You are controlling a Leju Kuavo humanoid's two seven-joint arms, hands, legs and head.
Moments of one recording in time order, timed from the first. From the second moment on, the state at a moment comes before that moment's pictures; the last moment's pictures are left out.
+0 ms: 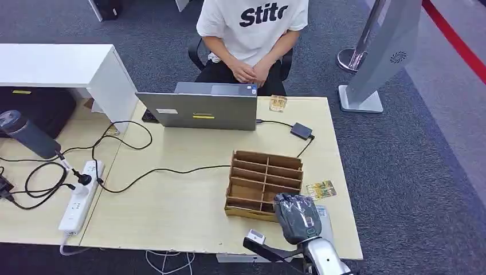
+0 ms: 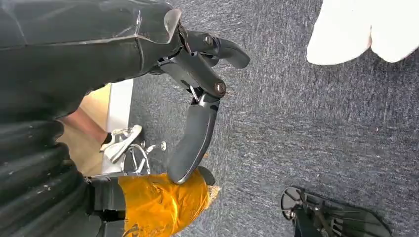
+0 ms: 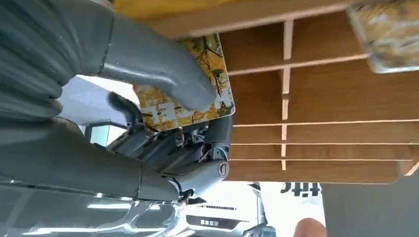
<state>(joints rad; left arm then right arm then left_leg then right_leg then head) -0.12 -0.06 1.35 -0.21 -1.33 0.08 0.03 0.02 0.07 0.38 -1.32 1.43 -0.31 -0.04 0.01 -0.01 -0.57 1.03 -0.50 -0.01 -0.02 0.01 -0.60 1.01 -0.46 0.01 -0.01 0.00</state>
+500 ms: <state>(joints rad) -0.12 -0.06 1.35 -0.21 -1.34 0.08 0.03 -0.03 0.07 0.38 -1.38 1.44 -0.33 -0.04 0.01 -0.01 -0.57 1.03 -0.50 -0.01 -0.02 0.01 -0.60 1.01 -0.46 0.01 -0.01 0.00</state>
